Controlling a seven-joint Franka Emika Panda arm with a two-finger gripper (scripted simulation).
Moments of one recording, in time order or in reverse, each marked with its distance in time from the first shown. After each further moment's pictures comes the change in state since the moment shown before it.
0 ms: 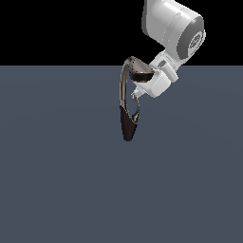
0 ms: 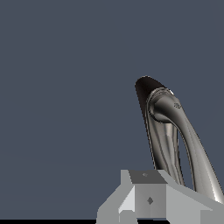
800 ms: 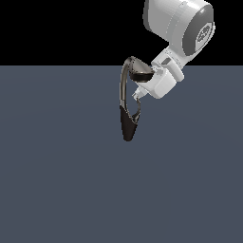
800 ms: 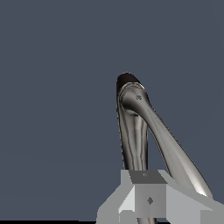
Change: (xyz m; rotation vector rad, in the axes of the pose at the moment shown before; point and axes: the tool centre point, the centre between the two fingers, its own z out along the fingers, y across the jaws) arm -0.008 0.035 -0.002 0.011 0.007 0.003
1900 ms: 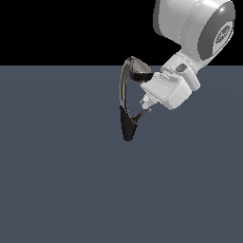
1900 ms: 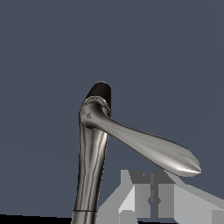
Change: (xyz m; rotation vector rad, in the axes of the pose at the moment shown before) arm 0.019 0.048 -0.001 -0.005 -0.007 -0.045
